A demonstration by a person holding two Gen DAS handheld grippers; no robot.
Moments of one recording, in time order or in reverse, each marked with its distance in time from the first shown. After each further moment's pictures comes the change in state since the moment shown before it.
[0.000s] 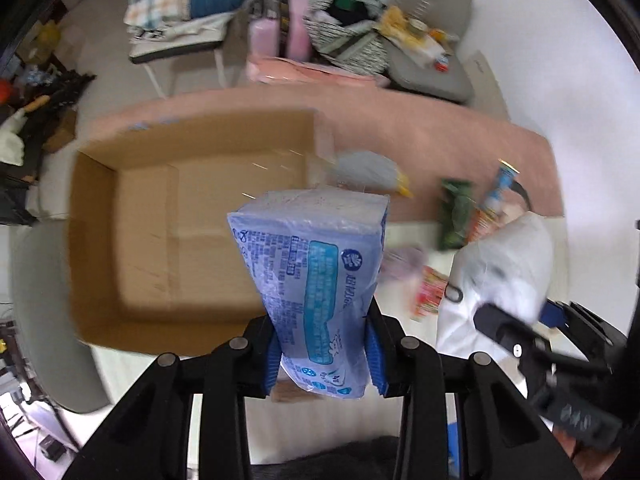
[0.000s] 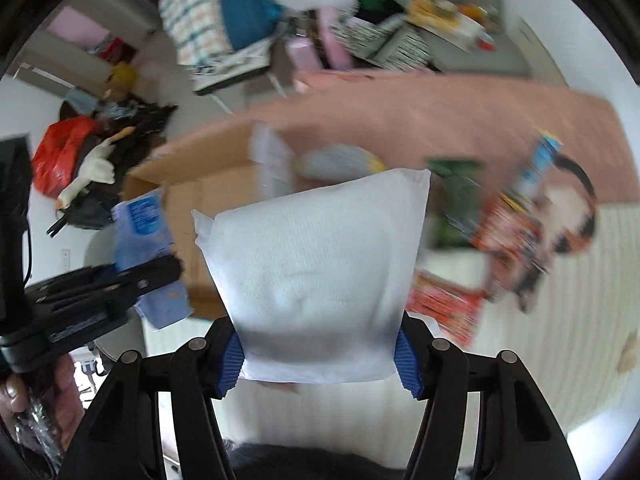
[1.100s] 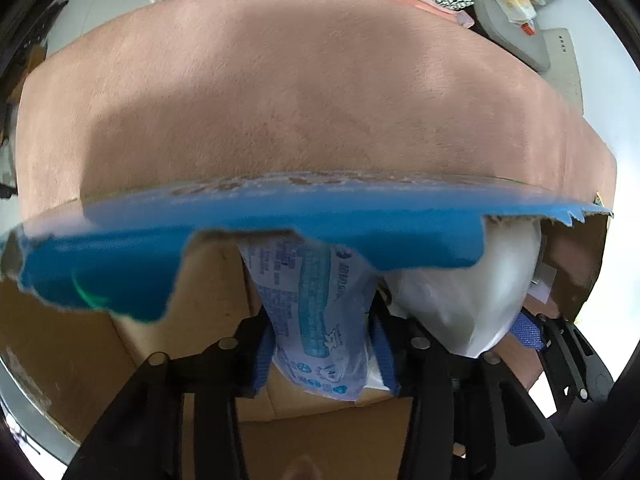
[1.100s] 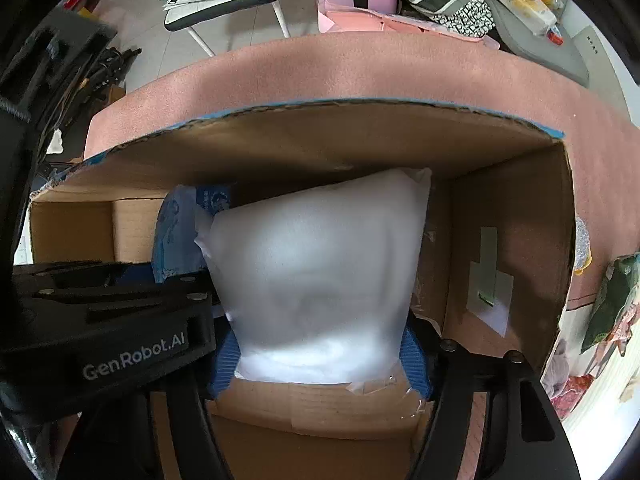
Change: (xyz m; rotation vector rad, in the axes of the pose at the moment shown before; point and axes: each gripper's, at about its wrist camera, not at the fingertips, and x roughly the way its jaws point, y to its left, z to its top) left arm 0.190 0.125 0.118 -0.104 0.416 -0.067; right arm 0.262 0.136 0.126 -0.006 0.241 -0.160
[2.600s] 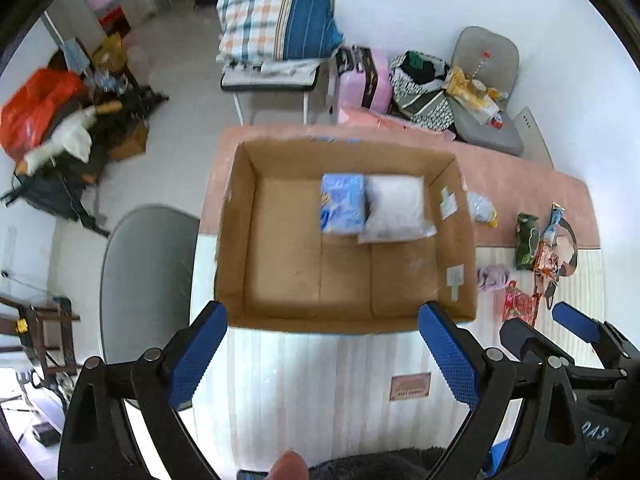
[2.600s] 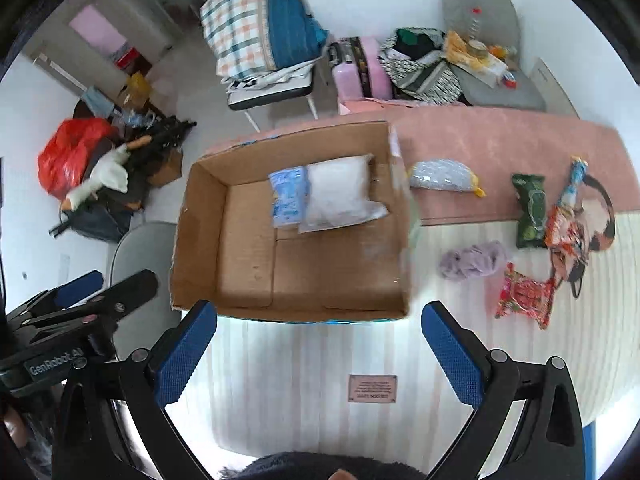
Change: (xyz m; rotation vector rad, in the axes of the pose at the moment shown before) left arm -0.151 -0.054 -0.296 -0.030 -0.642 0.200; right arm -0.212 -0.029 -0.244 0.012 -0.364 0.133
